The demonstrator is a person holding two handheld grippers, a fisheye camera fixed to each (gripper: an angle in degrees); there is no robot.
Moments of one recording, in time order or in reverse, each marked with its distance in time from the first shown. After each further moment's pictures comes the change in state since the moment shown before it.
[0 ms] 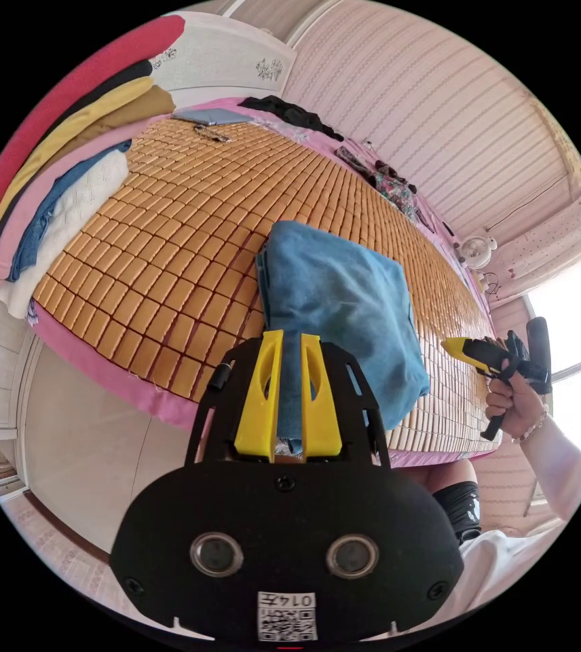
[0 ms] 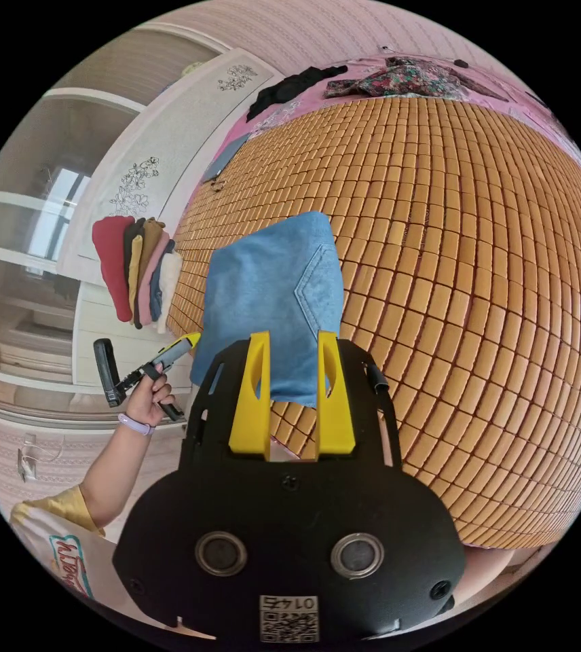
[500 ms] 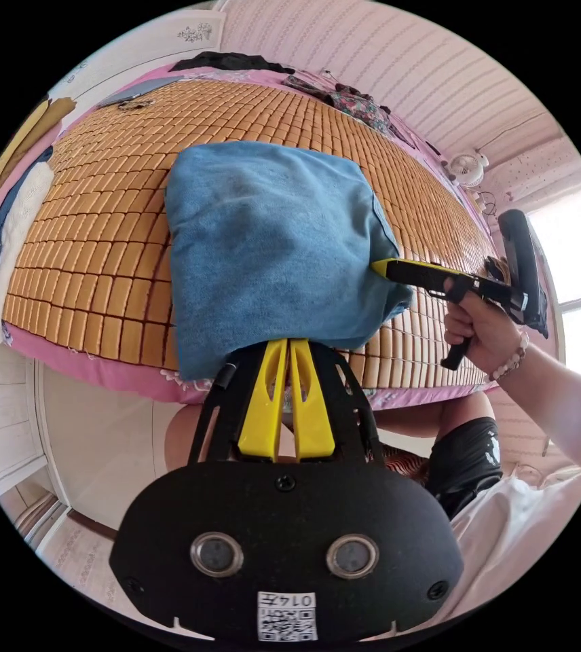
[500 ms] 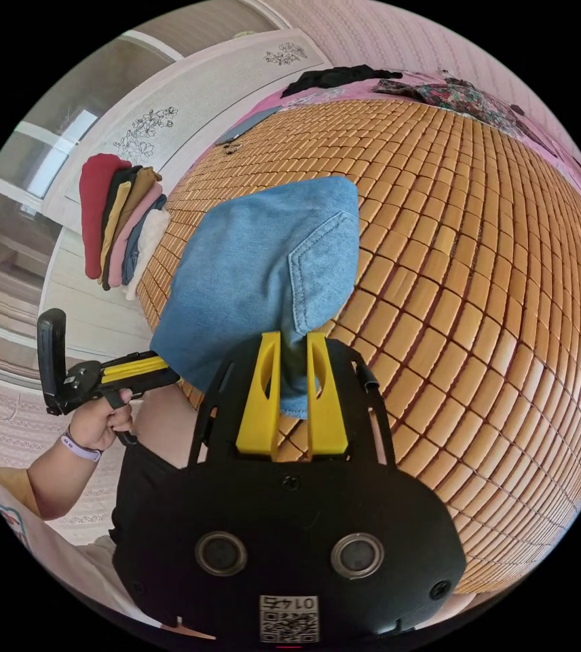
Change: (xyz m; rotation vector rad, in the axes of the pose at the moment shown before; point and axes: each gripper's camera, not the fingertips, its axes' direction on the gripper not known) left arm 0.098 0.016 0.059 -0.239 -0.033 0.190; right arm -0.009 -0.035 0.073 -0.018 0.098 -0.182
